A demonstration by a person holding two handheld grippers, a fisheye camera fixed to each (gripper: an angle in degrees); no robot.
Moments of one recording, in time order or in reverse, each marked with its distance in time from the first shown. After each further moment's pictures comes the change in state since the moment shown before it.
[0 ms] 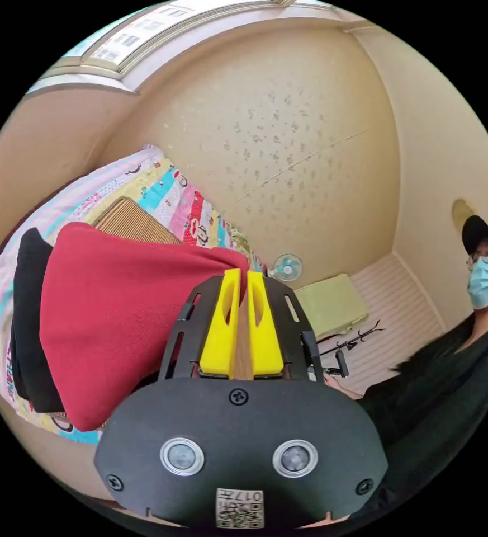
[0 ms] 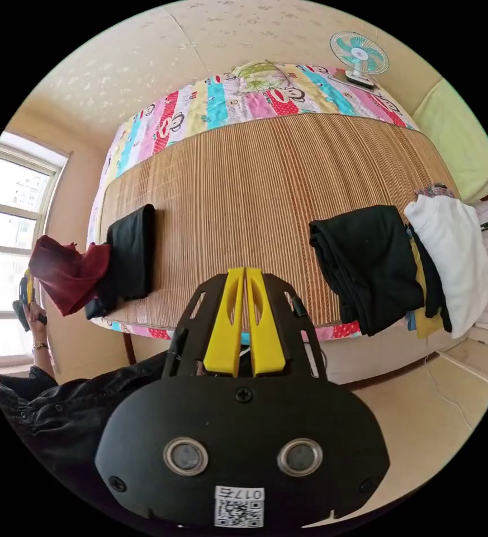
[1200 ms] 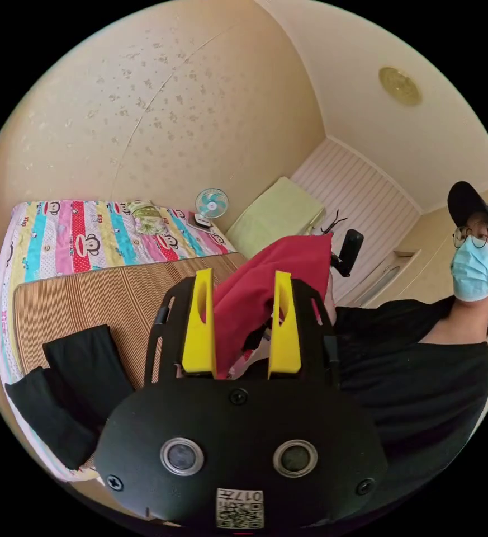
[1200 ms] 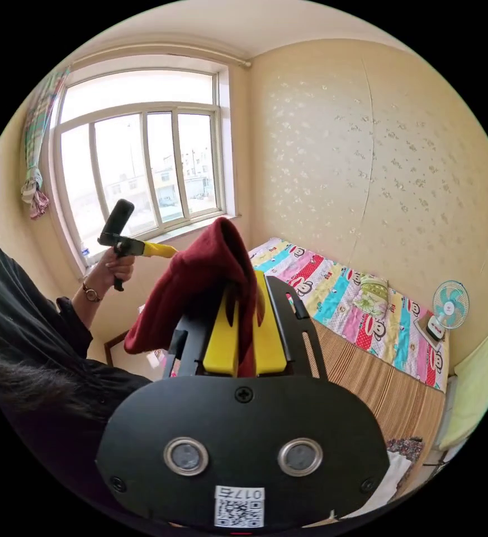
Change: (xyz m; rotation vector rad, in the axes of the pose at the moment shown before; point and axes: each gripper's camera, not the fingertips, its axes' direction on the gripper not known) left arm 0.400 0.464 0.159 -0.464 0.148 0.397; right arm -0.138 0.130 -0.246 0.574 -0.193 -0.813
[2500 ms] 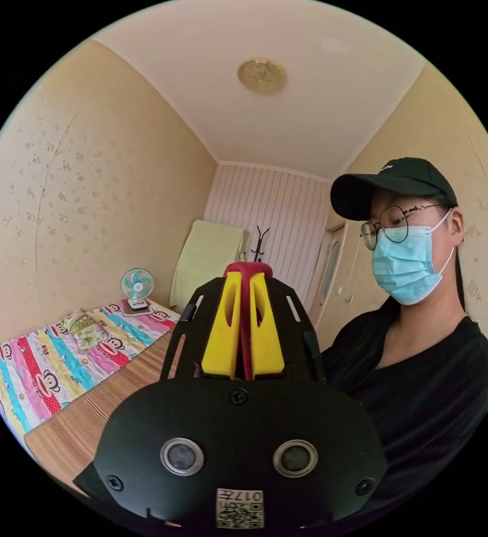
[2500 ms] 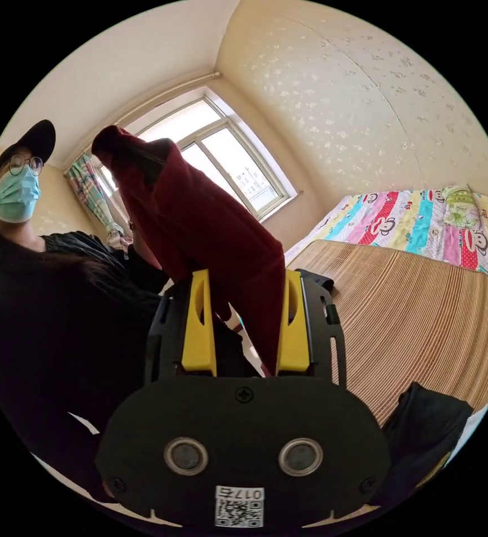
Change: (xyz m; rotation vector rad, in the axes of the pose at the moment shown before) left arm 0.163 -0.040 0.097 0.227 0.184 0.470; right arm 0.148 0.205 0.021 0.072 -0.647 0.280
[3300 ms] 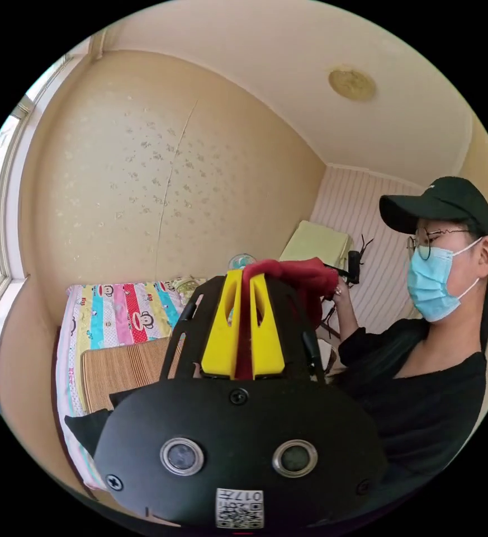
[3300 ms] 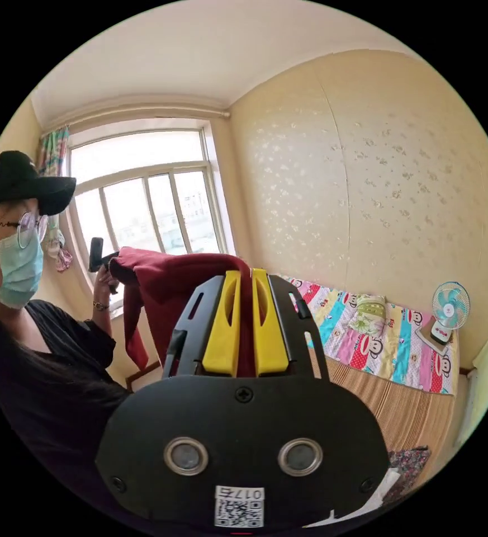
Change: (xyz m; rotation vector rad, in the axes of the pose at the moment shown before) left arm -0.223 -0.144 -0.314 -0.102 -0.583 -0.276; right arm -0.116 -0.336 -0.124 0.078 0.581 -0.181
